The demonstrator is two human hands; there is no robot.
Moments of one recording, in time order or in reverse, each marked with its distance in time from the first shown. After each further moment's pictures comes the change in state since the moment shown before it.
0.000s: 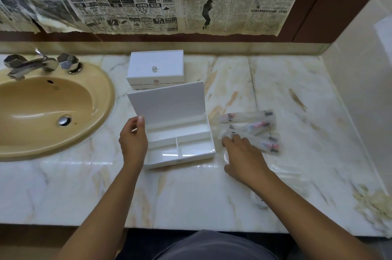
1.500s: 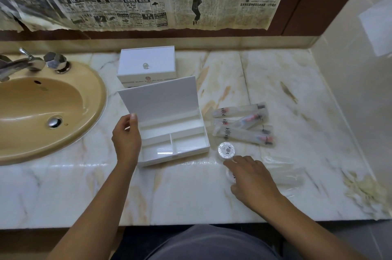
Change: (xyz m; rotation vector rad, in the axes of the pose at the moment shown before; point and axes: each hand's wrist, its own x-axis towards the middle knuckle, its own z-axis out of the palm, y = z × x) left_hand -0.001 0.001 -0.001 0.009 -0.004 0.003; right_hand -0.059 0.013 0.026 -0.018 0.007 -0.056
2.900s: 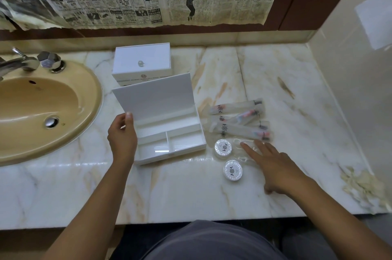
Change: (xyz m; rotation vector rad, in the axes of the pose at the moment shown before) left_hand 0.000 0.001 0.001 0.024 0.000 0.007; right_hand 0.004 0.068 -0.013 -0.093 -0.337 0.148
